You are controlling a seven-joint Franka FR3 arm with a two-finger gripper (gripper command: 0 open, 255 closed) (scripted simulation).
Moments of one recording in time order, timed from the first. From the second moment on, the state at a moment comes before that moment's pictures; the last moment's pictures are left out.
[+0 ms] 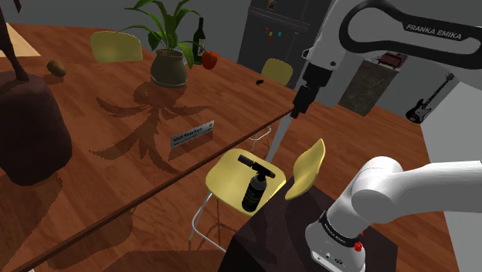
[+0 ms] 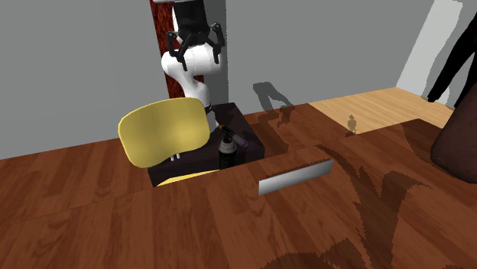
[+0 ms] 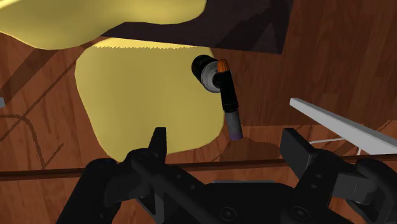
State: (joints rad) arm -0.01 -0.79 -0.07 -2.44 0.06 1.62 -0.15
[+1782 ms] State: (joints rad) arm 0.07 -0.64 0.15 -3.03 0.18 2.41 0.01
